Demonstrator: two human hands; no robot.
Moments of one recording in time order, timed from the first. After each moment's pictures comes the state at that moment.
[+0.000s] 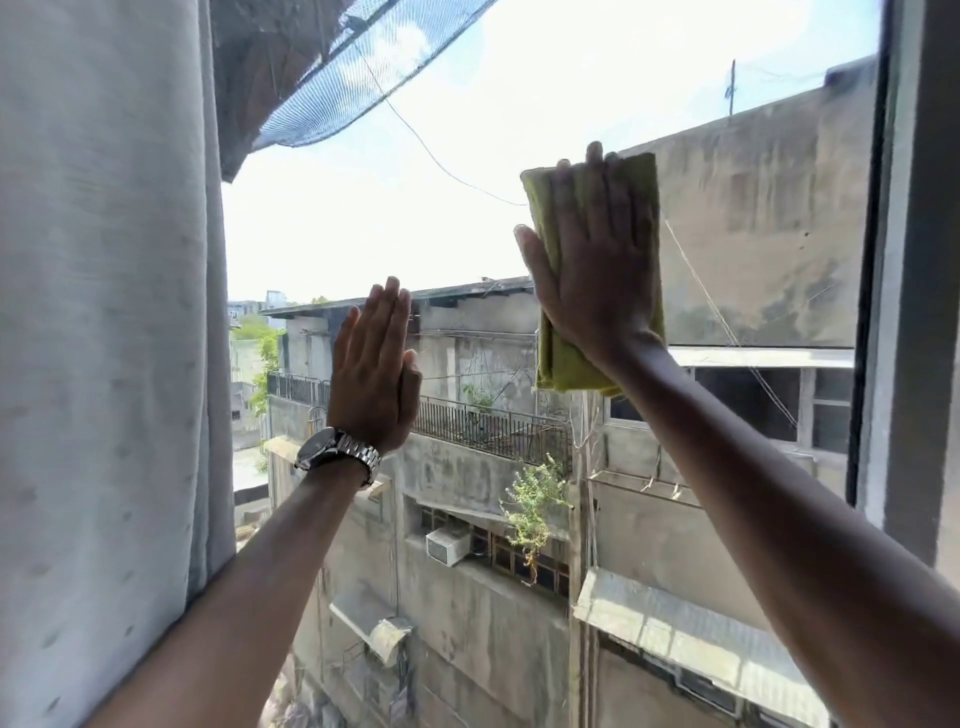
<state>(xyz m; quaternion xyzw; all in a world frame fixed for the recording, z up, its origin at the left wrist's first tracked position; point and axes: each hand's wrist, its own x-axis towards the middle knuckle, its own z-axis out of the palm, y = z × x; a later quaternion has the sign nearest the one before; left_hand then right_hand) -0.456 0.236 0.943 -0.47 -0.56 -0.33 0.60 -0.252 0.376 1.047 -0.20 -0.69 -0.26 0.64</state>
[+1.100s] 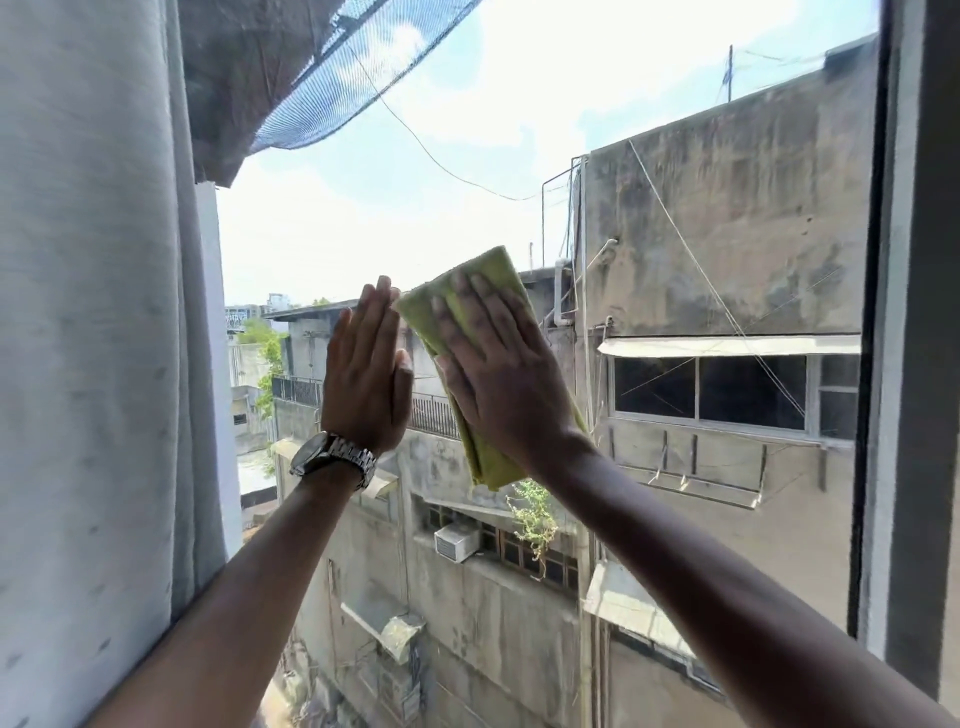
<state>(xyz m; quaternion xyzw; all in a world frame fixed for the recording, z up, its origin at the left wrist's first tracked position) -0.459 0.238 0.943 -0.47 -0.55 -0.32 0.61 -0.303 0.347 0.955 -0.07 -0.75 -0.31 0.58</state>
